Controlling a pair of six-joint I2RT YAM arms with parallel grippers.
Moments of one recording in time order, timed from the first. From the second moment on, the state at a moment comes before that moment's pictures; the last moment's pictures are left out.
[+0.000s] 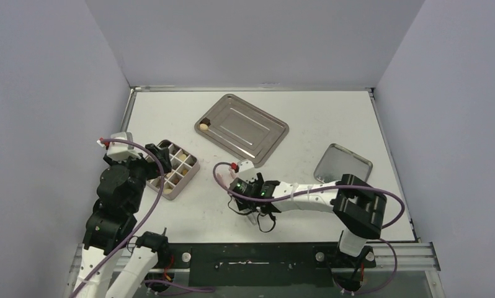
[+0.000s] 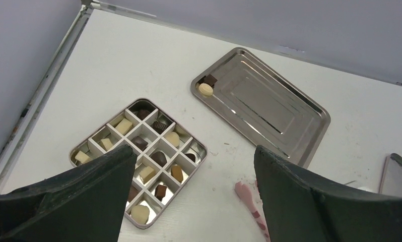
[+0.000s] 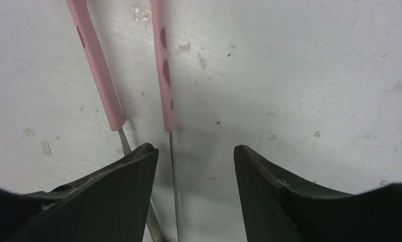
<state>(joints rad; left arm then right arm) -0.28 0.50 0.89 -0.55 -0.30 -0.33 1.18 1.73 1.00 -0.37 0.50 0.64</state>
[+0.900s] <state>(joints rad) -0.34 0.42 0.73 -0.48 -0.28 -0.30 0.21 1.59 0.82 -0.22 0.34 0.58</state>
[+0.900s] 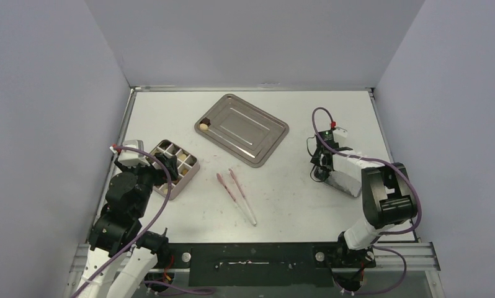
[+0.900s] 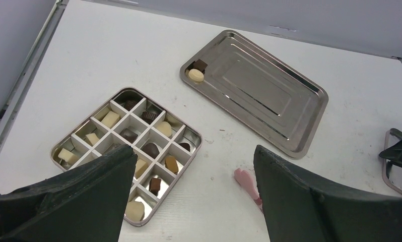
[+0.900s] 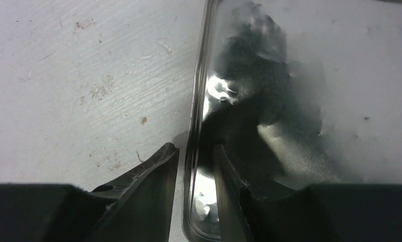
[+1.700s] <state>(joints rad) -0.35 0.39 0.60 -0.33 -0.08 -0.18 0.26 1.34 0.85 -0.26 0.17 0.43</state>
